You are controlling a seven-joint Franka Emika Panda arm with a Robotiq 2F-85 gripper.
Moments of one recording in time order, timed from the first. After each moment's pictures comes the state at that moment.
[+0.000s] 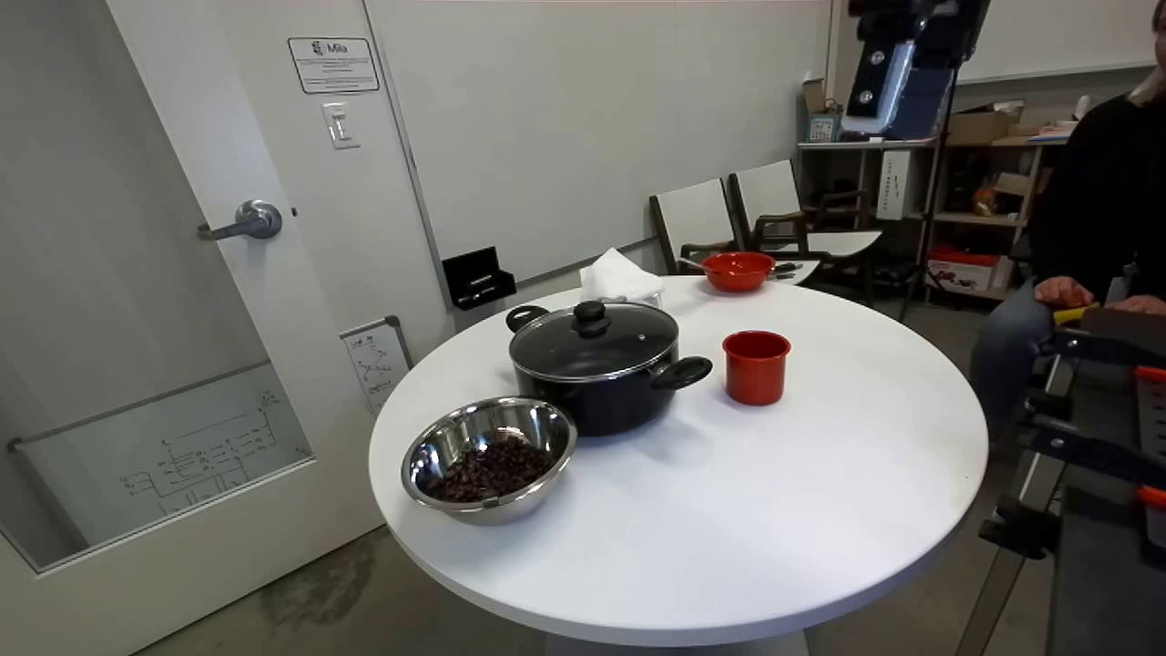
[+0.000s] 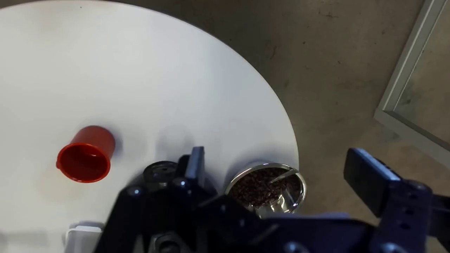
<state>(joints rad) 0.26 -0.65 0.32 -2.80 0.31 2.36 0.35</state>
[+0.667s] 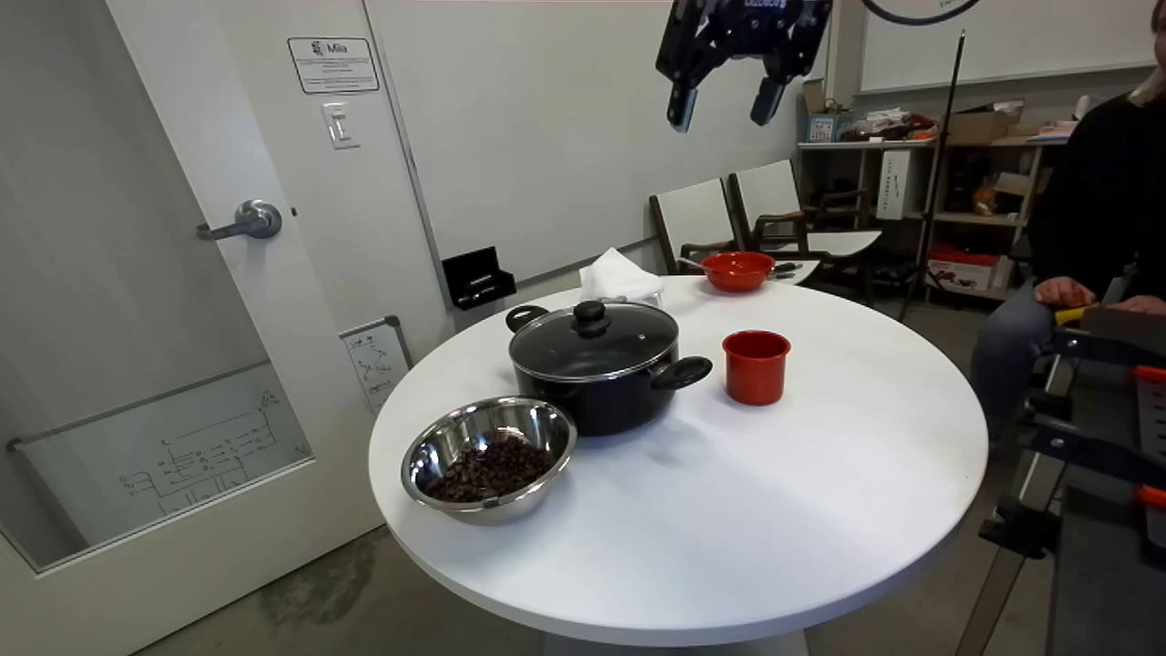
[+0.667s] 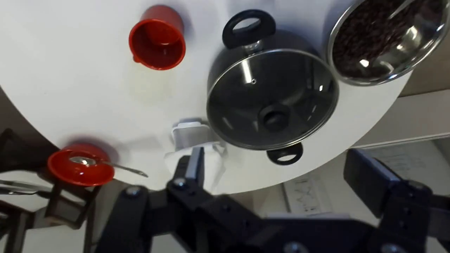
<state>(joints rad) -0.28 -0.36 0.54 -2.63 -0.15 2.71 0.80</state>
